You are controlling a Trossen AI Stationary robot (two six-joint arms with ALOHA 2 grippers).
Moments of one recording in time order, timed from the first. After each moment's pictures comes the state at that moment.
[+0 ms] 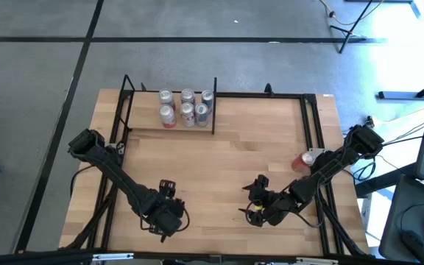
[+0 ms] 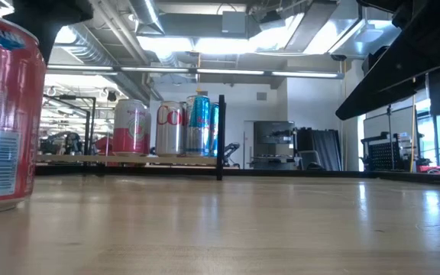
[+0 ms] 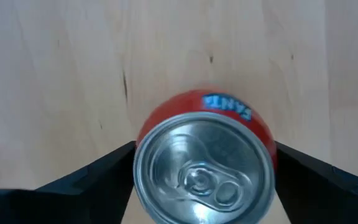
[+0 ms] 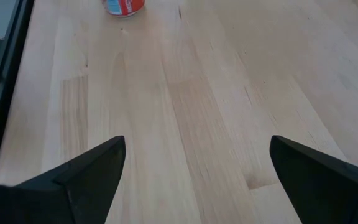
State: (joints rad) left arm -0.67 1.79 1.40 -1.09 -0.20 -0.51; right arm 0.68 1.58 0.84 -0.13 0.57 0.72
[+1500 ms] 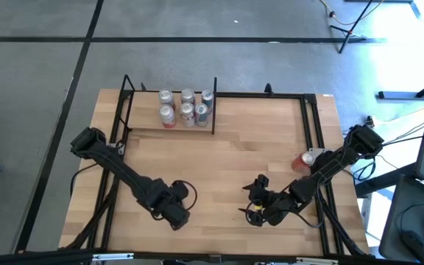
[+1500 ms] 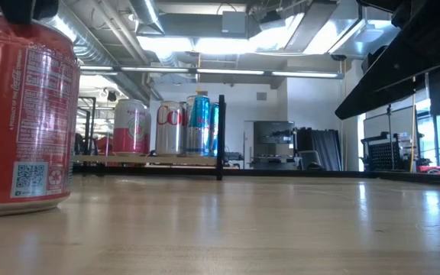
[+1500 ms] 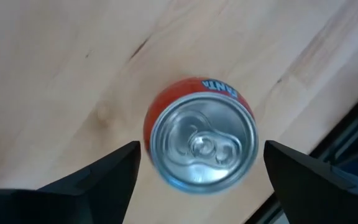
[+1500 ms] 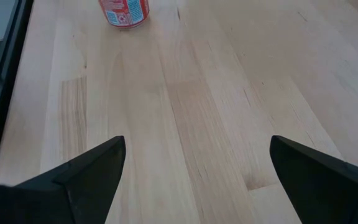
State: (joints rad) left arm -0.59 1.79 1.51 -1.14 -0.10 -1.29; right arm 0.68 1.58 0.84 -0.13 0.58 0.72
